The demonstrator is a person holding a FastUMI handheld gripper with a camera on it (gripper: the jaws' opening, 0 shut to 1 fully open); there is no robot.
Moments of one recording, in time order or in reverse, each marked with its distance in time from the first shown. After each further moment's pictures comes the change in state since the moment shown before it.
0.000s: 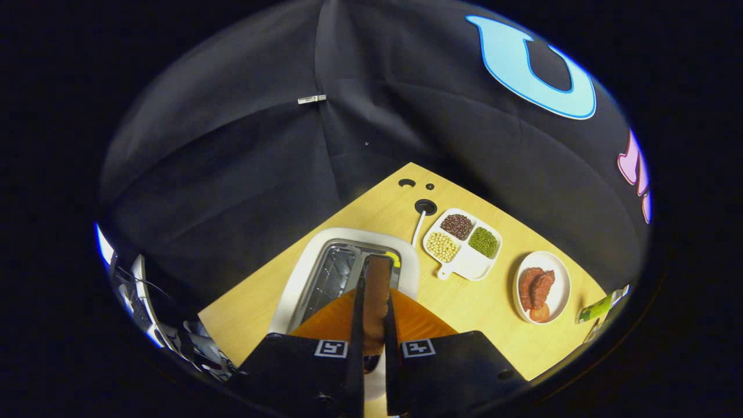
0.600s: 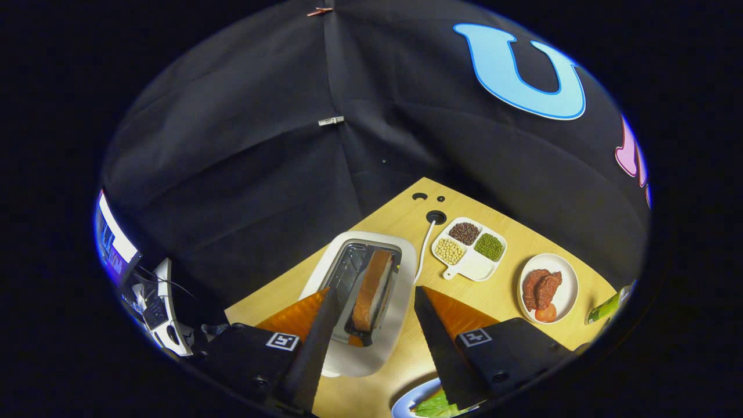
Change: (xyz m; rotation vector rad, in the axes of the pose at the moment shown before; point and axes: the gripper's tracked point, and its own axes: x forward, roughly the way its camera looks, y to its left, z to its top) arm -0.045 -0.006 -0.001 0.020 -0.076 0.114
